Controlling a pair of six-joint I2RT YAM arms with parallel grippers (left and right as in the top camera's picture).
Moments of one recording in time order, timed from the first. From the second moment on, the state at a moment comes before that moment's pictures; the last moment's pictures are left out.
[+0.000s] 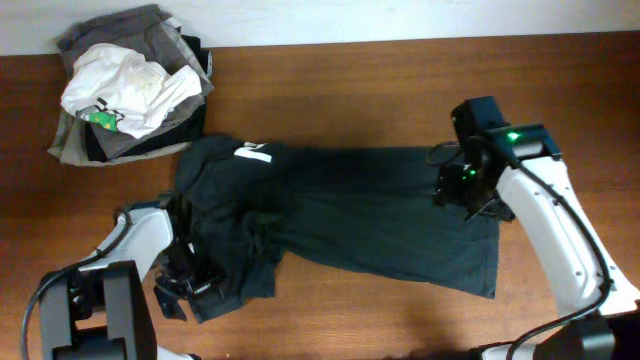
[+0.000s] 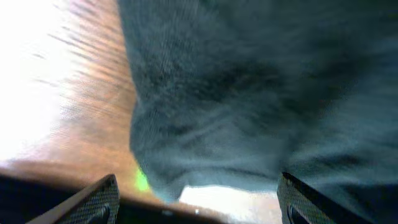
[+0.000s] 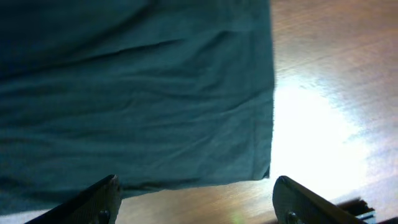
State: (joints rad) left arm 0.09 1.67 0.80 -1.11 0.07 -0.40; right arm 0.10 1.54 1.35 -1.30 0.13 0.44
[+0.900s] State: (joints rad) left arm 0.09 1.67 0.75 -1.06 0.13 -0.41; right arm -0.16 1.54 0.89 -1.06 -0.08 0.46
